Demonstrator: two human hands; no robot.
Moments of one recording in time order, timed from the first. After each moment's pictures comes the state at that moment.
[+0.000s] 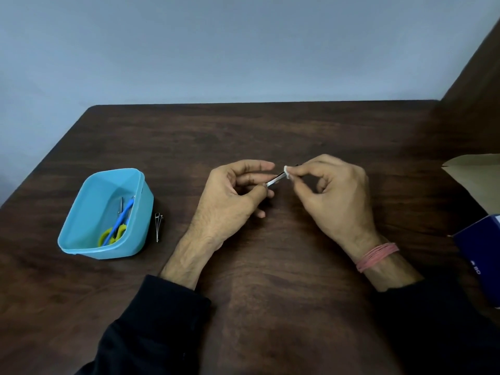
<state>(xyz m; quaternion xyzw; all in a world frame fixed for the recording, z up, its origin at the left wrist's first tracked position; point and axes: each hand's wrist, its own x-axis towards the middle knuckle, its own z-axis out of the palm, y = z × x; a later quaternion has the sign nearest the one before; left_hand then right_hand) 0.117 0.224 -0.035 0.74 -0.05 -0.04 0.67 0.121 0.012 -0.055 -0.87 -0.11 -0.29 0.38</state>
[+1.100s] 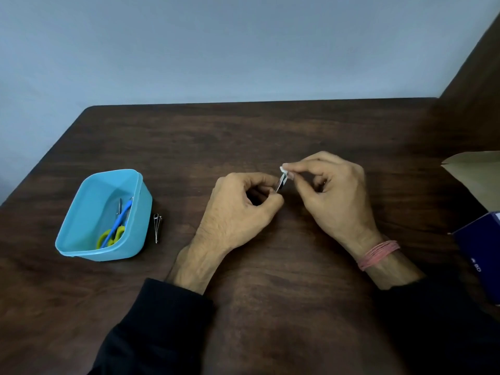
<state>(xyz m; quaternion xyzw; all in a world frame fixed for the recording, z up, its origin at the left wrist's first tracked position) 0.109 0.216 -0.034 0.87 -0.07 0.01 0.49 0.120 0.014 -0.051 -0.86 -0.13 -0.27 0.41</state>
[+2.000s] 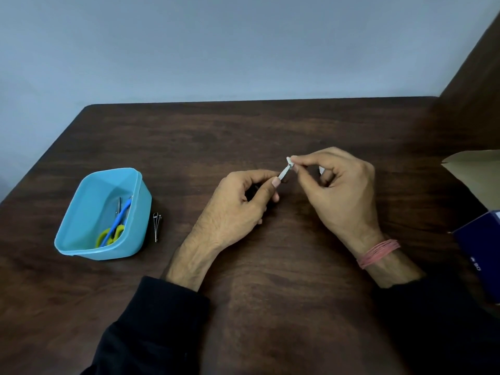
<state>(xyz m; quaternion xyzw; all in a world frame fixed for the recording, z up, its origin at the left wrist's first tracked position) 0.116 0.222 -0.040 0.83 -0.12 -0.05 0.55 0.118 0.013 -0.048 -0.84 -0.11 -0.31 0.42</state>
